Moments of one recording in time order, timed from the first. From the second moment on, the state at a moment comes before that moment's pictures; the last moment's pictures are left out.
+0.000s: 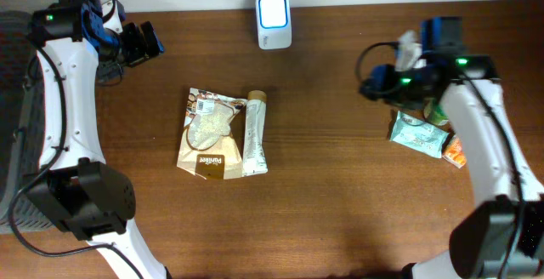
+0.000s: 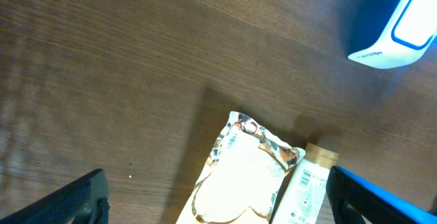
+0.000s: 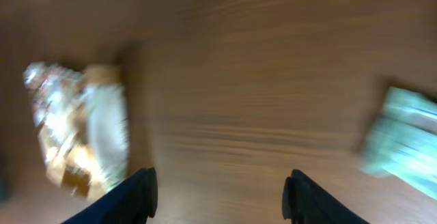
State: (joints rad) left arm 0.15 2.05 2.14 -1.26 0.21 -0.23; right arm 0.01 1.70 1.49 -0.95 -0.40 0.23
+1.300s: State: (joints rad) left arm 0.15 2.05 2.14 -1.26 0.21 -0.23; right arm 0.50 2.18 1.46 -0.48 -0.68 0.44
